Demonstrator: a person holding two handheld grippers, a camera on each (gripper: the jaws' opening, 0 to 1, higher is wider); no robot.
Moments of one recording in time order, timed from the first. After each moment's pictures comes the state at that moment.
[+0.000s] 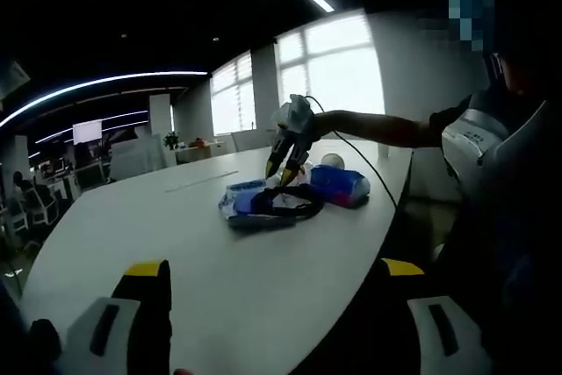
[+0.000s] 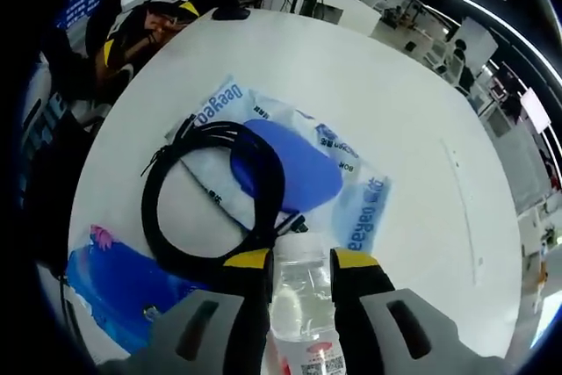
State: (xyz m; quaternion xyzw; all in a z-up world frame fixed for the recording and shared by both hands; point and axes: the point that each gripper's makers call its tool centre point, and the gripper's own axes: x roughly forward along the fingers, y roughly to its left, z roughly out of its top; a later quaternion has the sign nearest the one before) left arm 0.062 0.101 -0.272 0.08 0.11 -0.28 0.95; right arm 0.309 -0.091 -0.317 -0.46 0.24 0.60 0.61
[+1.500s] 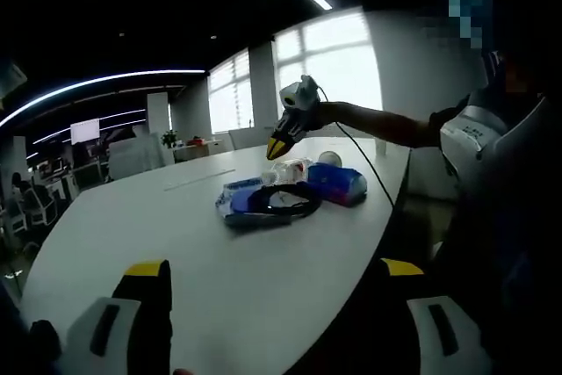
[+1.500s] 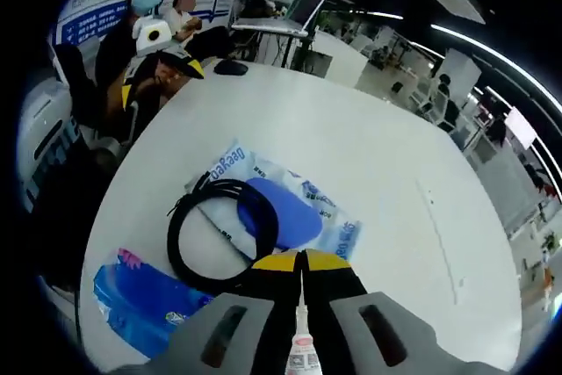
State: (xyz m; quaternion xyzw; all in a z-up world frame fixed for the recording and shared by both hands) left arm 0.060 0.096 -0.271 0.08 0.11 -0.29 0.95; right arm 0.328 -0.103 -0.262 -0.48 0.18 0.59 0.63
